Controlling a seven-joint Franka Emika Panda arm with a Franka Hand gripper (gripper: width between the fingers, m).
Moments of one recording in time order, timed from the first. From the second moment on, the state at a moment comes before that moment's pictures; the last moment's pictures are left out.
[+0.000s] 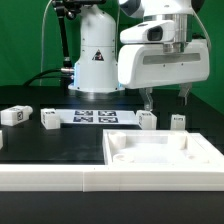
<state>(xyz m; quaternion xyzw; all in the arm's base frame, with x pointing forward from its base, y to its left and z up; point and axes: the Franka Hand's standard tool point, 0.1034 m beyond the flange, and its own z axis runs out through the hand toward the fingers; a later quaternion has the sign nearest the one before) 0.476 0.107 0.069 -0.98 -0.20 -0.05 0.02</state>
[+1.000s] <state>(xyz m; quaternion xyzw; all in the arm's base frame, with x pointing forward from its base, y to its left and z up) 0.453 0.129 0.057 -0.98 0.17 -0.05 0.07</state>
